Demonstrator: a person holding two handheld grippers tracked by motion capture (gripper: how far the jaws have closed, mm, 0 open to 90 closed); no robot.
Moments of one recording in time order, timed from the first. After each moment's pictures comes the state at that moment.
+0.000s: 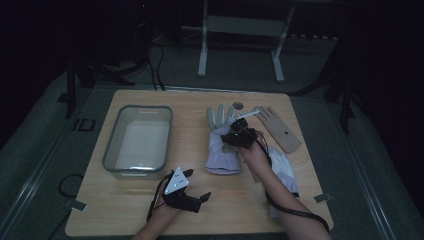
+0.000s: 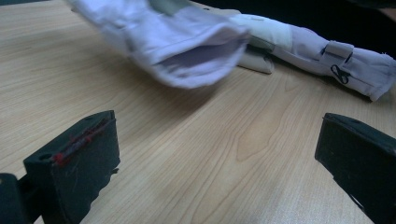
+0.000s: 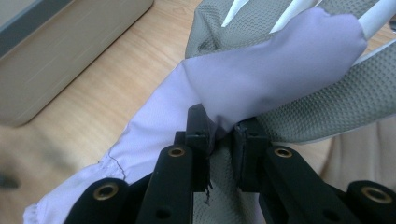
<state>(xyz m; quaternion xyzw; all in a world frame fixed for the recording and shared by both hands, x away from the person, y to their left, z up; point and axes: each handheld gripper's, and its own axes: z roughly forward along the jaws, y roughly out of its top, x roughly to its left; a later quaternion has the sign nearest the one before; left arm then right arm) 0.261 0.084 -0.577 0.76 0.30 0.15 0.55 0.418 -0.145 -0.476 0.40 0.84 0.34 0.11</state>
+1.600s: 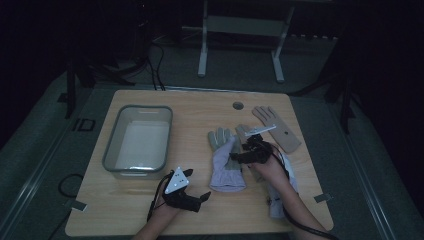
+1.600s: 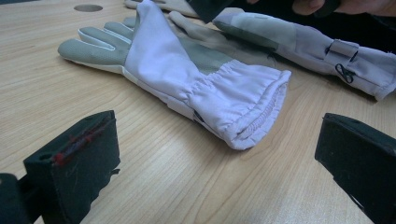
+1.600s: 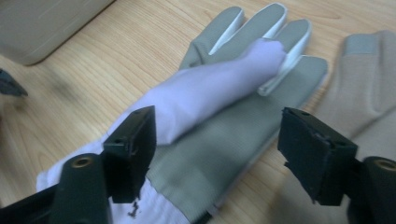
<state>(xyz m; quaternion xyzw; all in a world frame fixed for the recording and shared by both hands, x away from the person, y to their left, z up) 0.262 0.084 -0.577 0.76 0.30 0.15 0.55 0.391 -0.197 -0.501 0.38 0.85 0.35 0.08</state>
